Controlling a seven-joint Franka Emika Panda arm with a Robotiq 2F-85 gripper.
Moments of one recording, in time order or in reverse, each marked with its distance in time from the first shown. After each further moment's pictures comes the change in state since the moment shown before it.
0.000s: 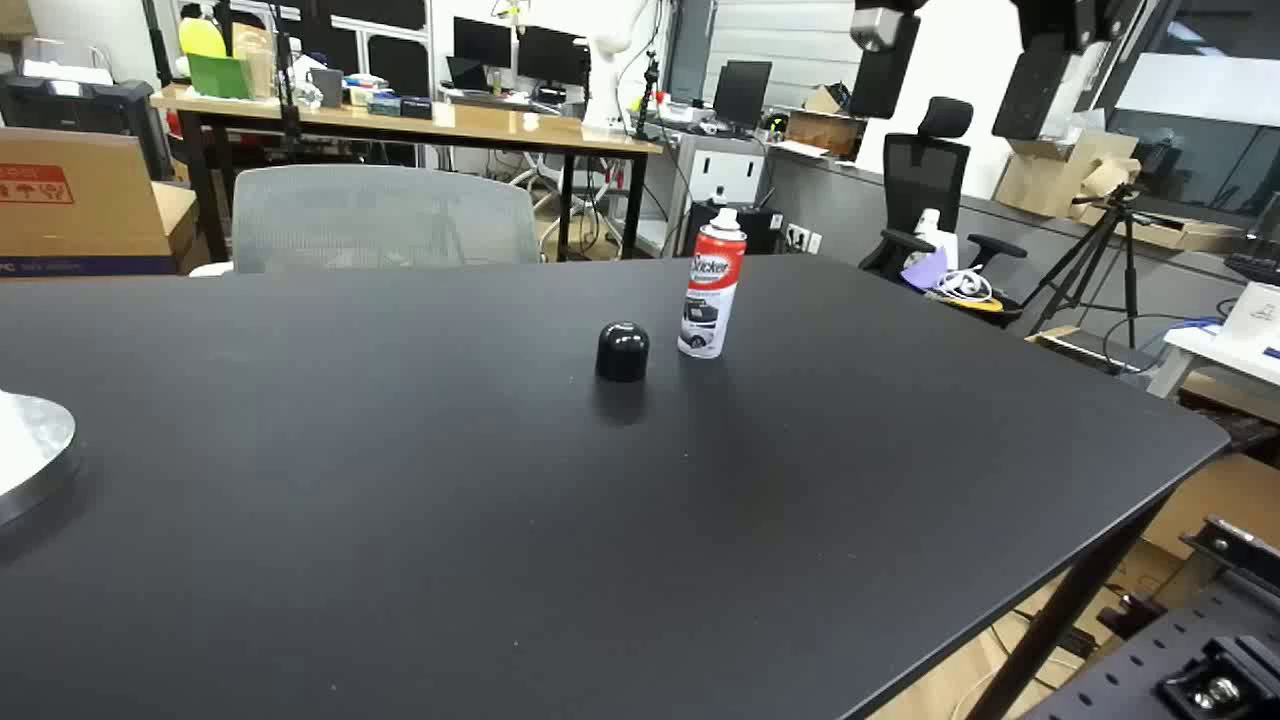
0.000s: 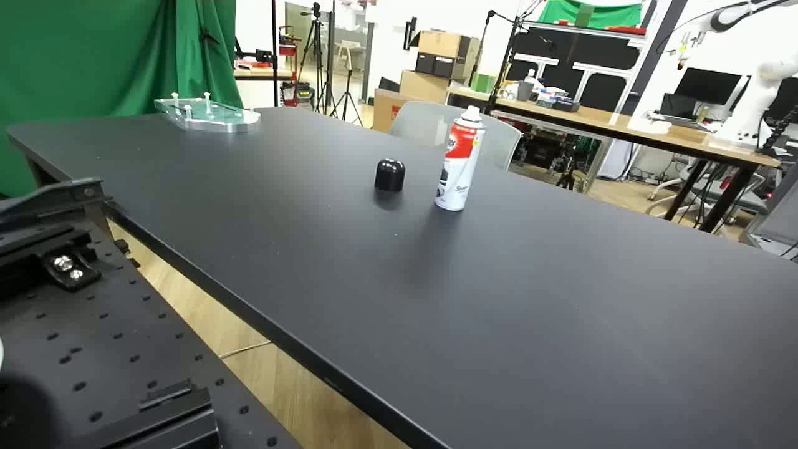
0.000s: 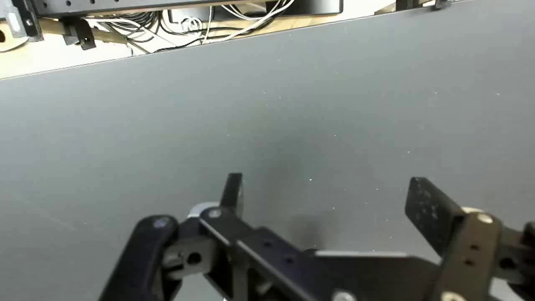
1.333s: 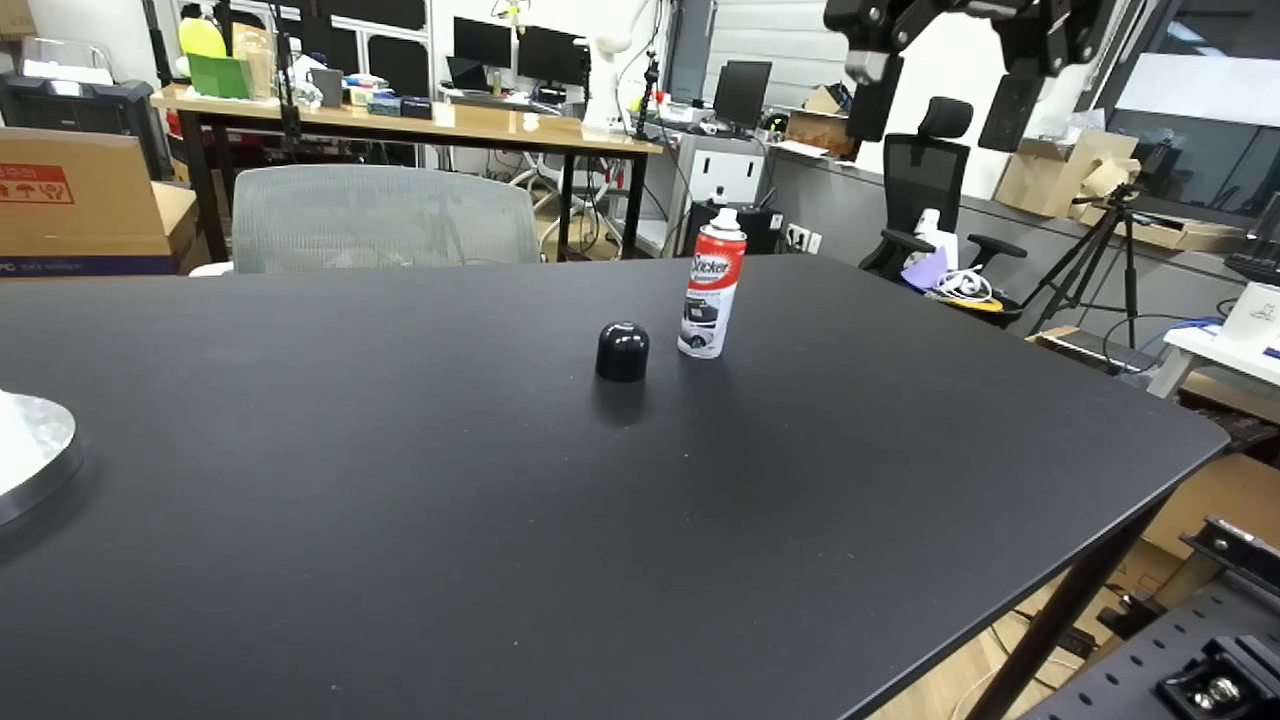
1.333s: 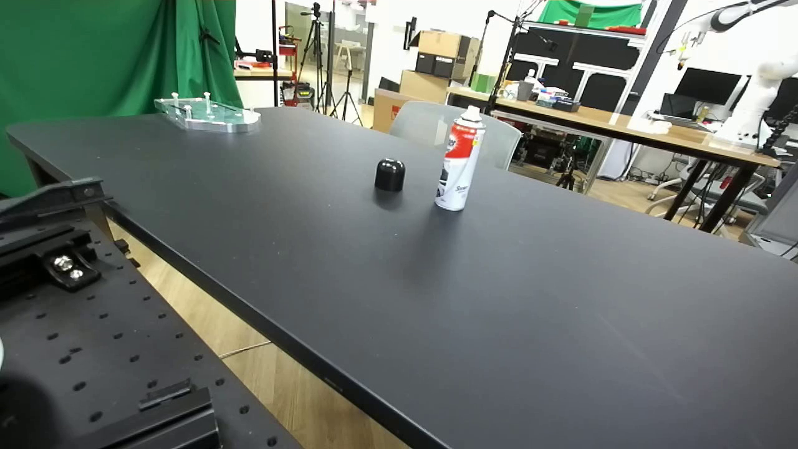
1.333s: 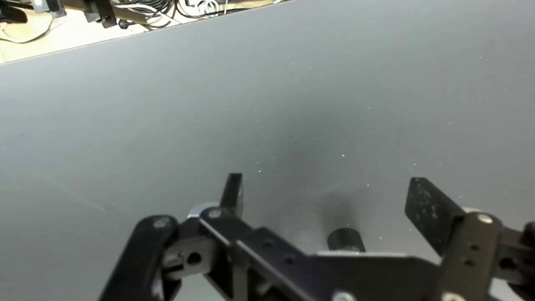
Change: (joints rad) arm -0.071 0.086 -0.003 0.017 -0.067 0.100 0.000
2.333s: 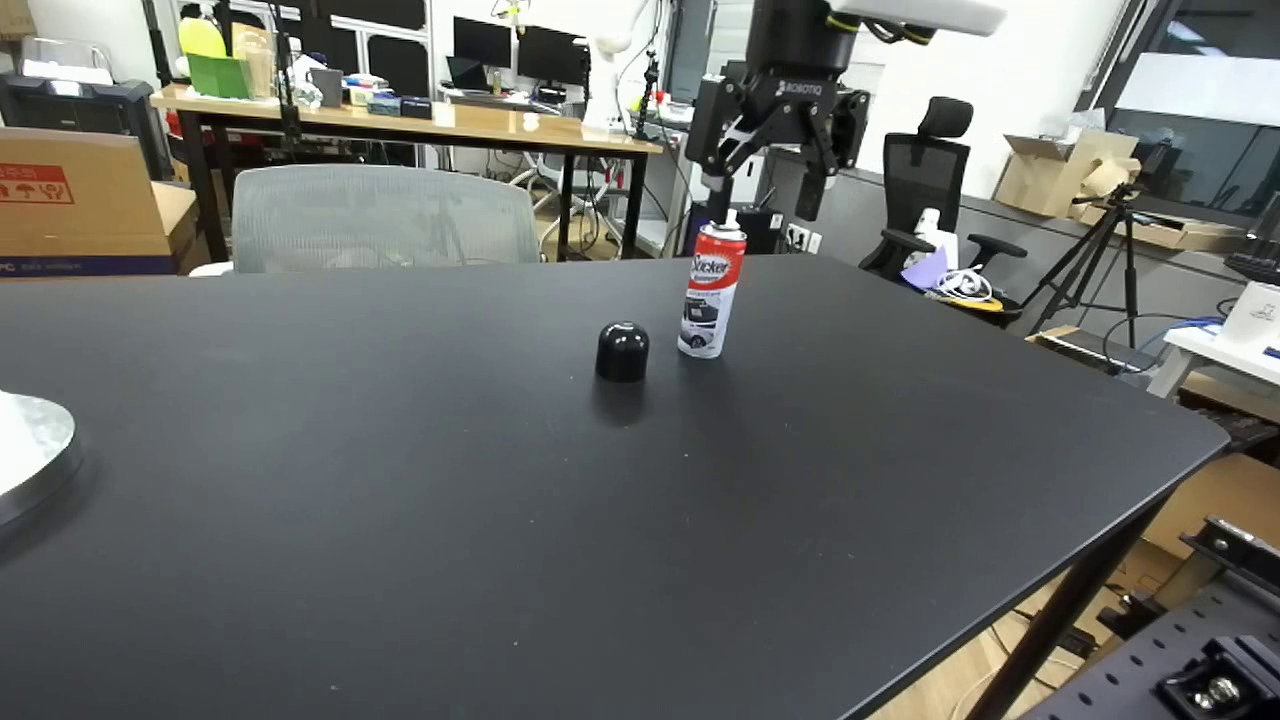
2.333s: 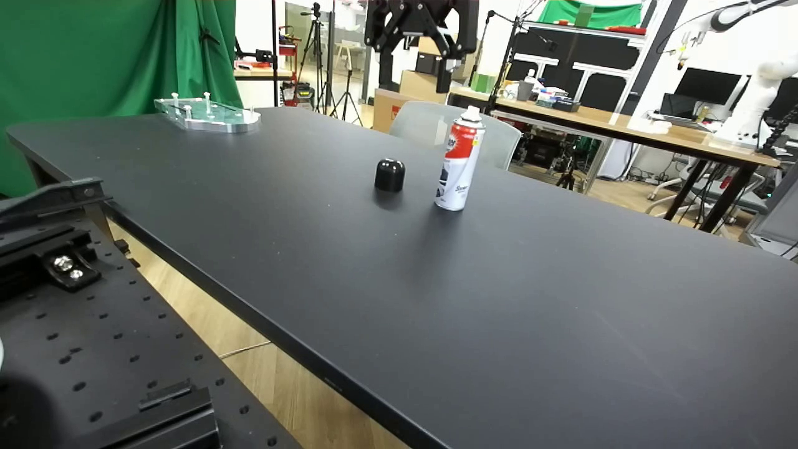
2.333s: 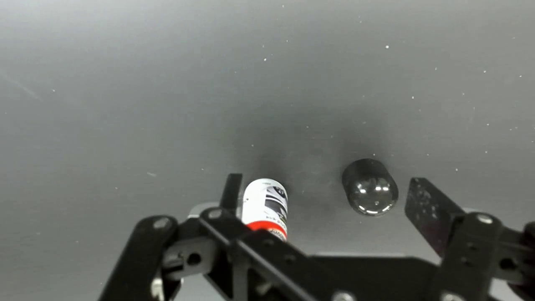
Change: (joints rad) arm -0.032 0.619 -0.042 0.318 -0.119 0.331 -0.087
